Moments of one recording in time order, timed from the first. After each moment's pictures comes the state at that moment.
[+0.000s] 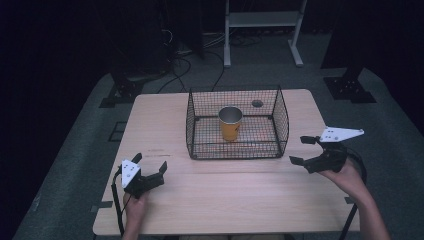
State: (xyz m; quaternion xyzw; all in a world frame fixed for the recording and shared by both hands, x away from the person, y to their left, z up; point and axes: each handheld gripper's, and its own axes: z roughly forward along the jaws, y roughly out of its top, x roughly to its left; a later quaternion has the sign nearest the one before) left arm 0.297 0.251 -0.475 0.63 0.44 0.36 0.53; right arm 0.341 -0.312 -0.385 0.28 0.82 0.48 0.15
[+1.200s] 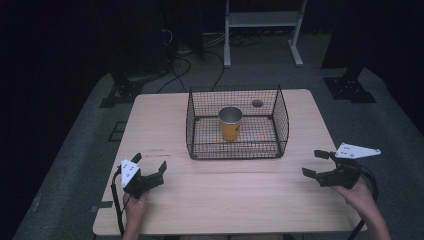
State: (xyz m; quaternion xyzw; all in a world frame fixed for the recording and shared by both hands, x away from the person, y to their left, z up) left arm 0.298 0.251 -0.475 0.63 0.45 0.36 0.52; right arm 0.312 -0.350 -0.424 0.33 0.79 0.49 0.15
